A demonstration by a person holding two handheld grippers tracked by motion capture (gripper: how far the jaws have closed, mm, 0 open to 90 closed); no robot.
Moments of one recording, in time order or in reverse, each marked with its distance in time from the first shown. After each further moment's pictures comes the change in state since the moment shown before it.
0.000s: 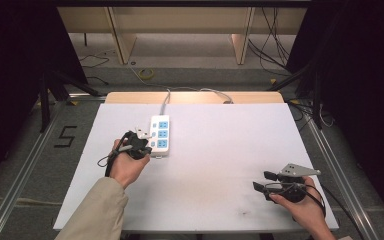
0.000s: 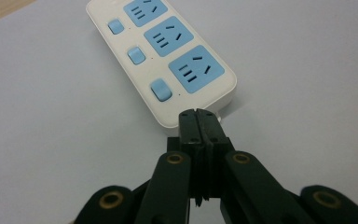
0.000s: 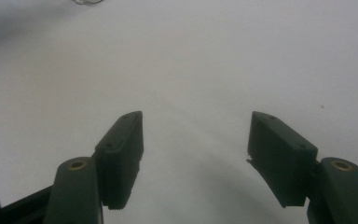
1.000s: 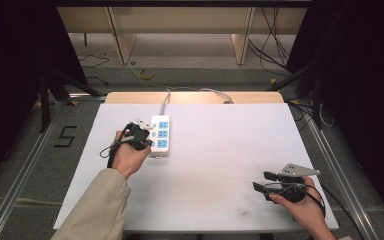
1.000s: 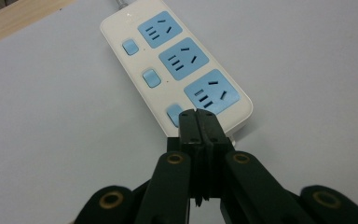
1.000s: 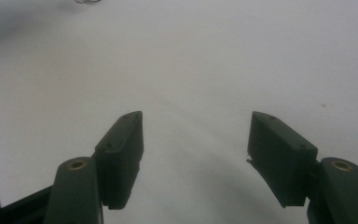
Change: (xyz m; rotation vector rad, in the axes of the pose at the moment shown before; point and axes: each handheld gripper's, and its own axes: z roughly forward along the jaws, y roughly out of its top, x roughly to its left) left arm 0.009 0.022 0.005 0.011 0.018 -0.005; right arm 0.000 0.000 0.000 0.006 0.000 -0.001
